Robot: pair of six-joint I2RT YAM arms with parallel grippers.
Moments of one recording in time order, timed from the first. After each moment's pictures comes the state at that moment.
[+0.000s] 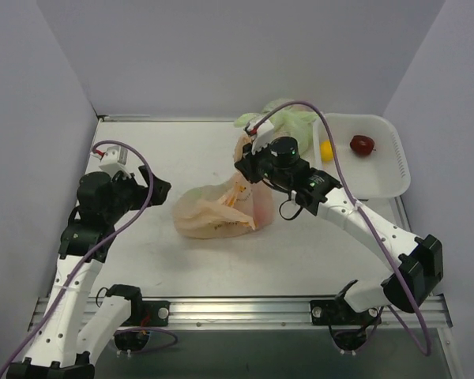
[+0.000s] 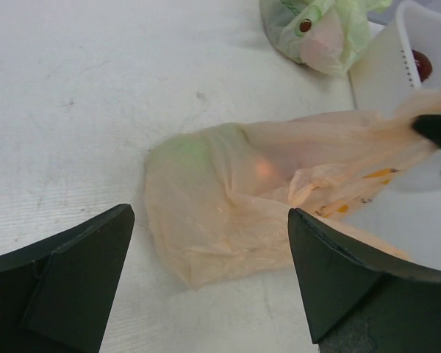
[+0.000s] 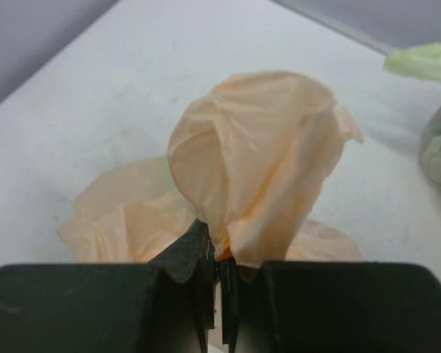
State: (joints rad) left arm -0.15 0.77 0.91 -0.50 0.16 -0.42; right arm 0.72 1.40 1.26 -0.16 -0.04 0.10
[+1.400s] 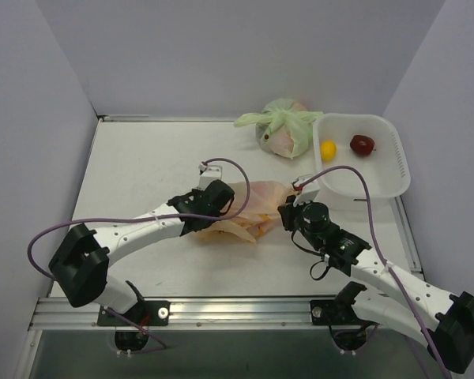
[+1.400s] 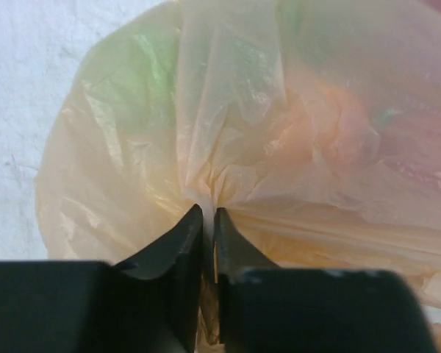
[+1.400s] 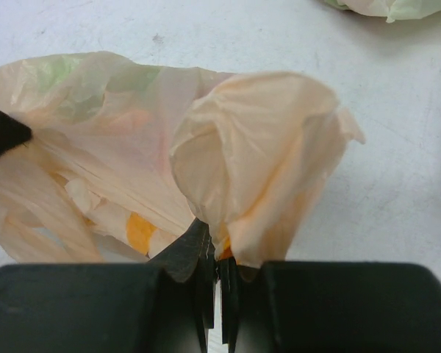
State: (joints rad) left arm -0.89 1.49 1.02 -0.51 -0.59 -0.63; right arm 0.73 0.90 0.51 -0.01 0.31 0.25
